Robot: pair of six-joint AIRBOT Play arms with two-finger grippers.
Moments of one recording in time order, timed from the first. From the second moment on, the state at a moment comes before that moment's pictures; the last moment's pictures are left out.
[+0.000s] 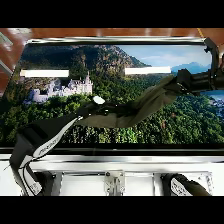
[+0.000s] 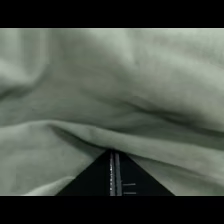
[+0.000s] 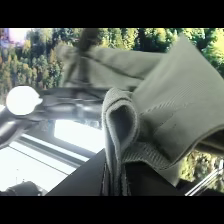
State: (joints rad) left arm -0.67 -1.96 1.47 0.13 -0.71 -1.27; right arm -0.19 -1.14 1.41 -0.82 1.49 1.48
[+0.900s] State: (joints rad) left arm 0.18 -1.33 1.54 0.66 -1.23 -1.33; right arm 0.63 -1.68 1.41 -0.62 0.75 1.49
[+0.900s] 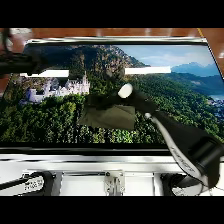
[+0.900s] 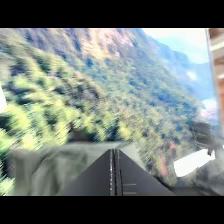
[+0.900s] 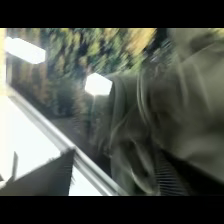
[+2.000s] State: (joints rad) left arm 0.18 -1.18 1.54 0.82 -1.37 -1.32; right arm 0.06 -1.68 1.14 -0.83 1.17 1.40
